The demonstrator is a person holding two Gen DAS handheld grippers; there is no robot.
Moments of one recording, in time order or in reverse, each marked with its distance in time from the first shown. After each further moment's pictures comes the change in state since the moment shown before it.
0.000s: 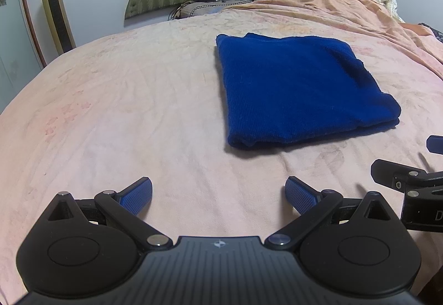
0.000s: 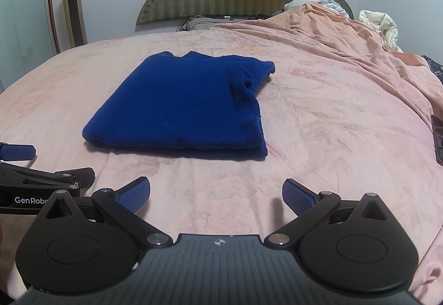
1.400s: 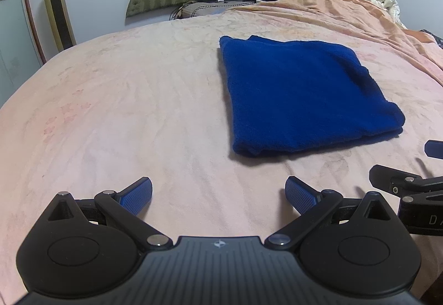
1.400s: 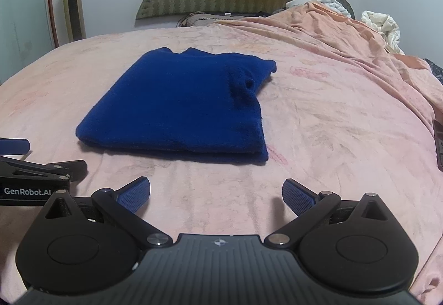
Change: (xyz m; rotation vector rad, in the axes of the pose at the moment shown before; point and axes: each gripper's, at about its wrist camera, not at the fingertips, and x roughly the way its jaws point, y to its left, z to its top) left arm 0.002 0.006 0.005 -0.023 -0.003 -0.014; right arm 0.008 0.001 0.006 -0.022 0.013 -0.008
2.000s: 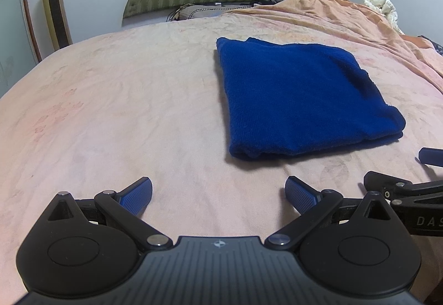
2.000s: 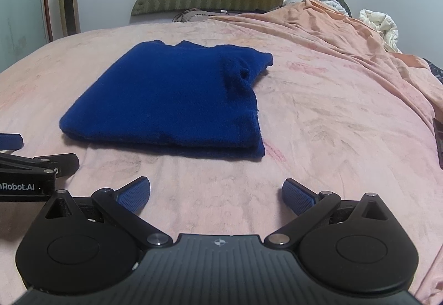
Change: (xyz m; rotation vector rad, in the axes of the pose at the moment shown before) left arm 0.009 0.002 -0.001 -0.013 -0.017 -0.023; right arm 0.017 -0.001 -0.006 -0.006 0.005 -0.030
